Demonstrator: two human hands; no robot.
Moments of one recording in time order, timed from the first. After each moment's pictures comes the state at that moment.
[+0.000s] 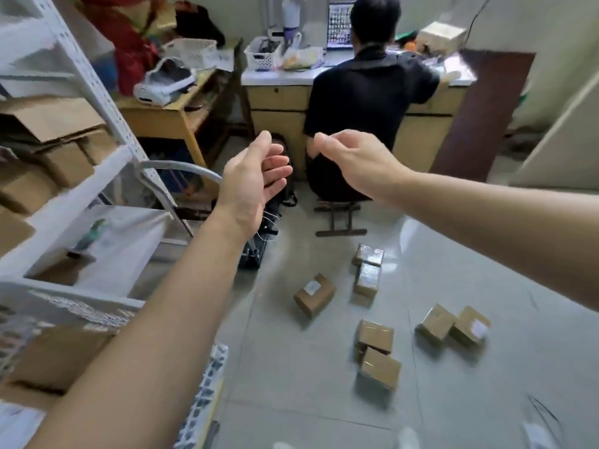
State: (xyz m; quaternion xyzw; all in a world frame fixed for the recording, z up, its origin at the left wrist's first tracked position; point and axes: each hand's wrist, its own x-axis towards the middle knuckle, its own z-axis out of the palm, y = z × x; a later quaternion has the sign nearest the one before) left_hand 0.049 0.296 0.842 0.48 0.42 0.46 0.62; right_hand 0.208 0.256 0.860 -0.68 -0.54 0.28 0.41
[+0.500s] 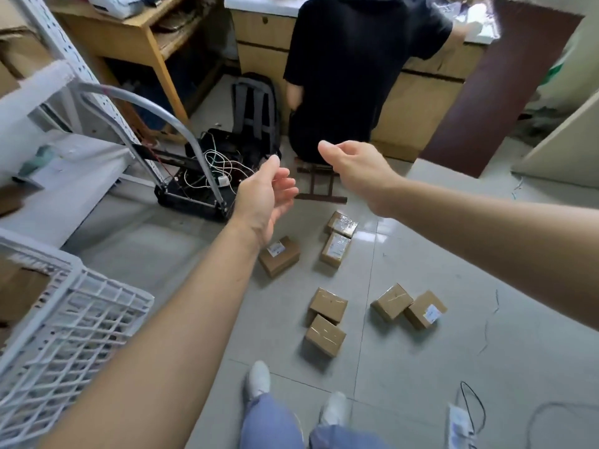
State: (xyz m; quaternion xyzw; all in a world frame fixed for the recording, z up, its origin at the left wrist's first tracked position) left_hand 0.212 0.248 0.725 0.33 0.52 0.43 0.66; right_hand 0.365 0.232 0.767 -0.70 -0.50 0.38 0.34
